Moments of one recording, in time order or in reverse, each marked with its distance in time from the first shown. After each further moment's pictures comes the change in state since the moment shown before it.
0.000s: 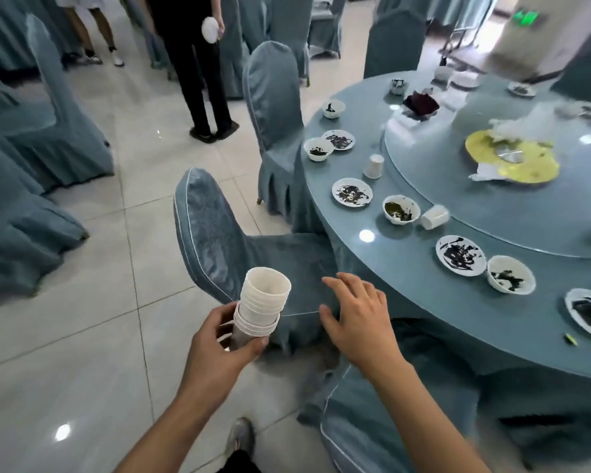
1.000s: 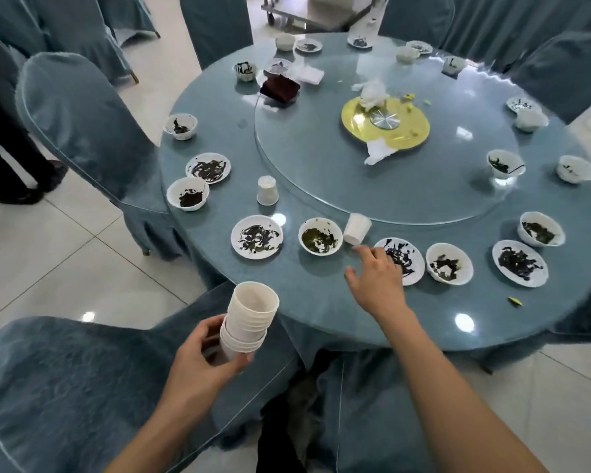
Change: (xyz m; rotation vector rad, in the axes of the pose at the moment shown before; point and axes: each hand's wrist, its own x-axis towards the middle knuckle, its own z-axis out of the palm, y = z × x) left_hand 0.293 0.069 0.125 0.194 -0.577 0.061; right_hand 0.211 0.206 0.007 -0.069 0.098 0.767
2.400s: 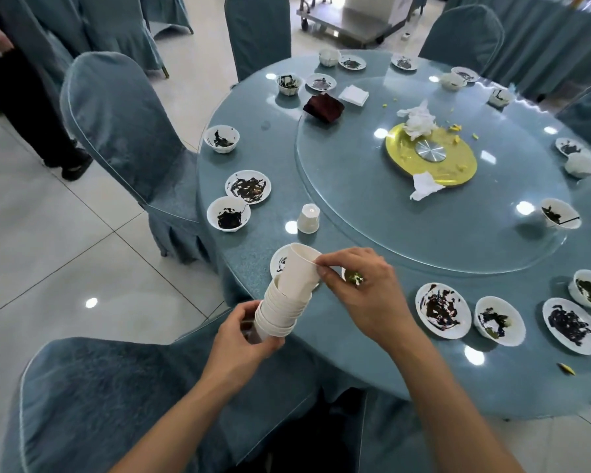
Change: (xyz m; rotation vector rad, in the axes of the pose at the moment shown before) left_hand 0.112 0.014 -0.042 -0.018 0.003 -0.004; right_hand 0.020 -0.166 -0.061 0.590 0.072 -0.448
